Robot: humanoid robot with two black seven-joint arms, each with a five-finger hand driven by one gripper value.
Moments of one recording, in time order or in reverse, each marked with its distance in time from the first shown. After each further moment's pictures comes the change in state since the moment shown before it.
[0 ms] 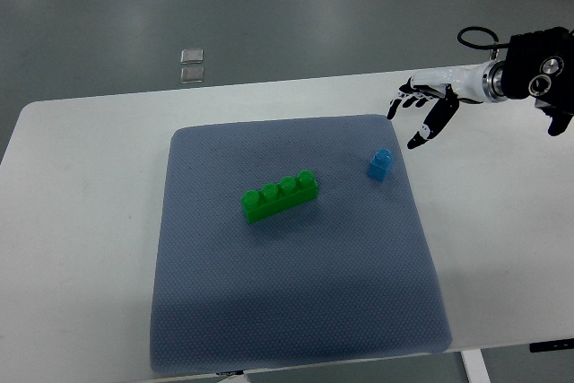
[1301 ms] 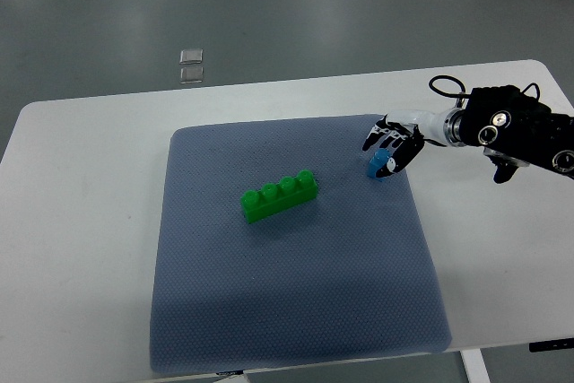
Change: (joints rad) left arm 0.004 0.000 -0.001 -0.001 0.000 0.000 0.000; right arm -0.124 0.125 -0.002 -0.021 0.057 -0.190 -0.064
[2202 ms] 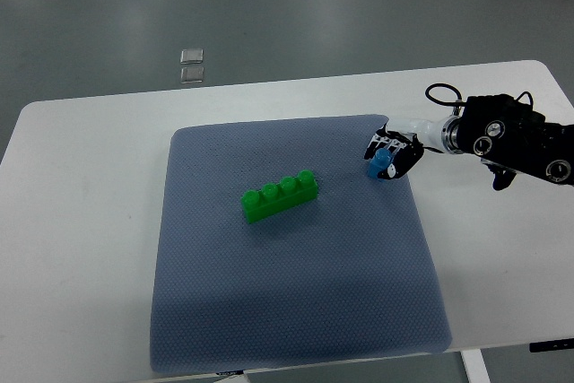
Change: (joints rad) left arm 0.000 0.000 0.001 -0.002 0.000 0.000 0.000; right arm -0.012 0.013 -0.023 -0.012 -0.051 -0.002 0.007
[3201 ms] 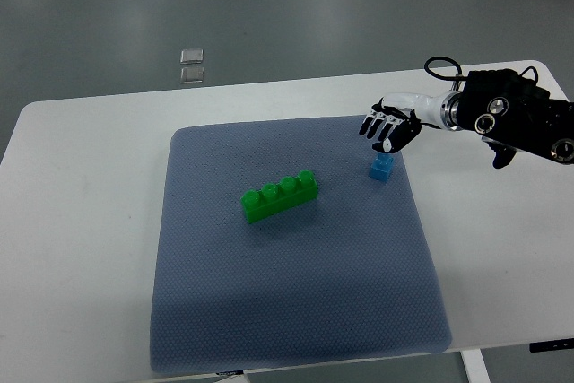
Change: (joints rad) left arm 0.000 0.000 0.000 -0.008 0.000 0.000 0.000; right arm 0.076 -0.013 -0.006 0.023 0.014 -0.007 0.005
